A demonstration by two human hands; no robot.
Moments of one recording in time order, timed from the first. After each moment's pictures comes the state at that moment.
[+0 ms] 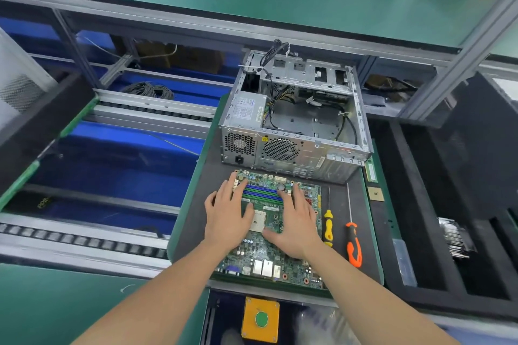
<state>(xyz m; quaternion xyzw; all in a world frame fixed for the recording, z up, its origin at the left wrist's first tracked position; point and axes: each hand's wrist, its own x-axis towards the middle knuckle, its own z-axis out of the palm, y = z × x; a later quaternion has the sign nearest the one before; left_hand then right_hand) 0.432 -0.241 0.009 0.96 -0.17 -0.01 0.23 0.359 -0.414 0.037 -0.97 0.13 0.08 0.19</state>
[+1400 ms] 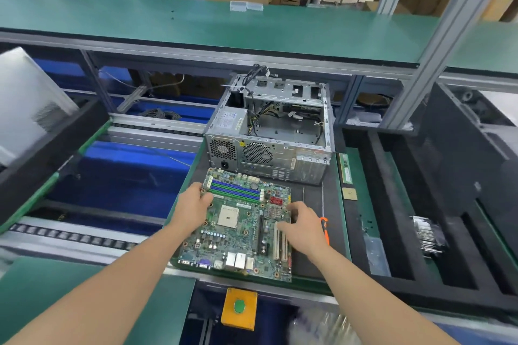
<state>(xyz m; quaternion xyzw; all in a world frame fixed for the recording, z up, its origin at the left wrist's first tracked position) 0.413 -0.218 0.097 0.93 -0.01 -0.09 0.36 0.294 -0.464 0.094 -0.87 0.24 0.05 0.42</state>
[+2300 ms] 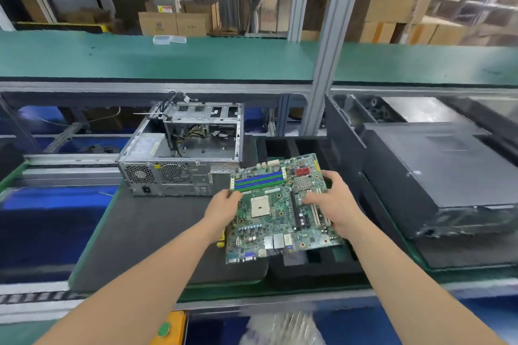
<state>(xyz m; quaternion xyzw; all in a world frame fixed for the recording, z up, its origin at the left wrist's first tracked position) 0.331 -0.464 0.135 0.83 -0.04 -0.24 0.50 0.176 -0.675 0.206 -0.74 0.35 -0.10 0.56</state>
